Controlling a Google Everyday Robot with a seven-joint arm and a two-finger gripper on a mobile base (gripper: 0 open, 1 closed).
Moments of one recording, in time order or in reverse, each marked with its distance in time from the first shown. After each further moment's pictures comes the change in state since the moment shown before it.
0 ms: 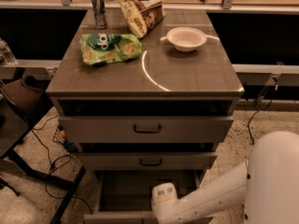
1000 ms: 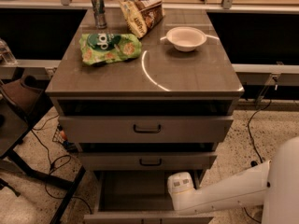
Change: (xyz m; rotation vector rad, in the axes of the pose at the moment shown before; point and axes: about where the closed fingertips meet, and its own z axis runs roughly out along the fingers) arm 0.088 -0.069 -0.032 0.173 0.144 -0.079
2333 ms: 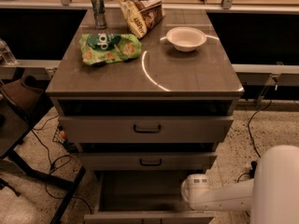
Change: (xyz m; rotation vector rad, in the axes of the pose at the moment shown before) arm 0.047 0.049 0.102 -0.089 -0.086 0.152
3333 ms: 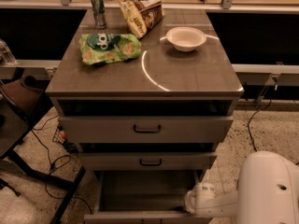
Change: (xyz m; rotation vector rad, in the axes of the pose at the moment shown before) arm 0.010 0.060 0.068 -0.100 -0.100 0.081
